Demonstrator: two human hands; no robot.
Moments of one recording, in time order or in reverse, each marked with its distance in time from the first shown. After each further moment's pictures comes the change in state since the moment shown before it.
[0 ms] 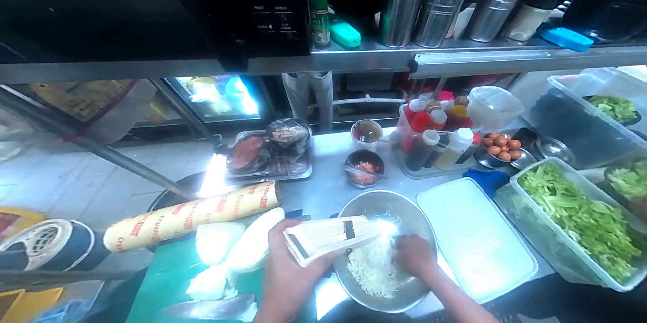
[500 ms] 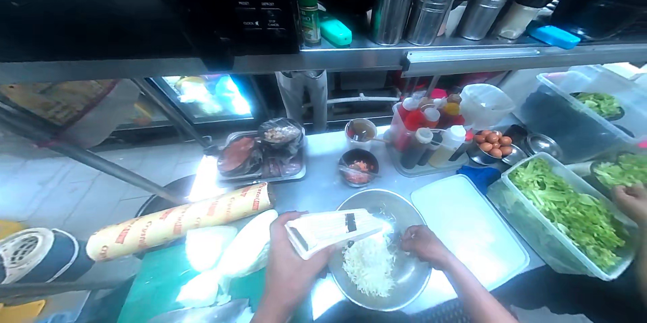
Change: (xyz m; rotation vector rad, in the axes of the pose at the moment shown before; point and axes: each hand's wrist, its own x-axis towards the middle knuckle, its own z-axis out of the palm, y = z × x) left_hand 0.011 0.006 0.013 0.020 -0.041 -0.007; right_hand 0.000 0.051 -0.024 0.864 -0.106 0.033
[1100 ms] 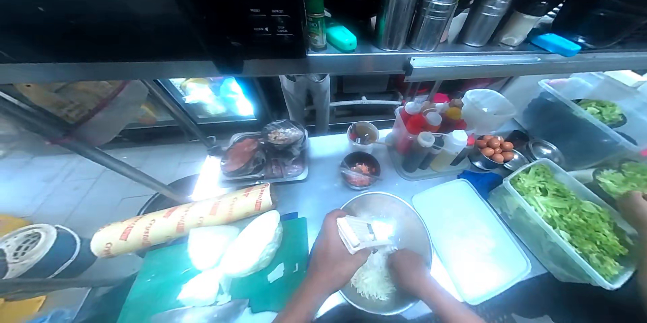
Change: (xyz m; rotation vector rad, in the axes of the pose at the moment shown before) left_hand 0.004 -0.016 0.066 0.341 -0.263 -0.034; right_hand -0.008 0.007 0.071 -0.955 -0.072 -0.131
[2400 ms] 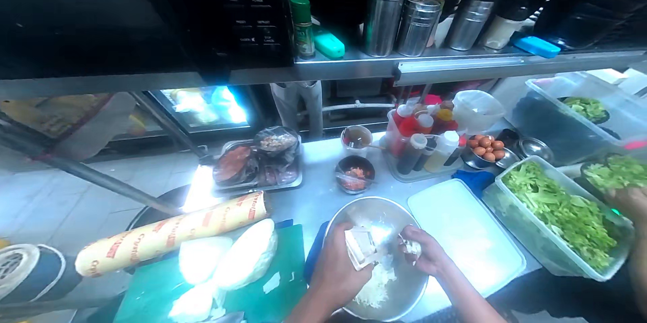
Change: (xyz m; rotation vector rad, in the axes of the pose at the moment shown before) left_hand -0.010 0.008 0.013 0.145 -0.105 0.055; right_hand 0.003 0.065 -0.029 2.010 -0.107 -0.353
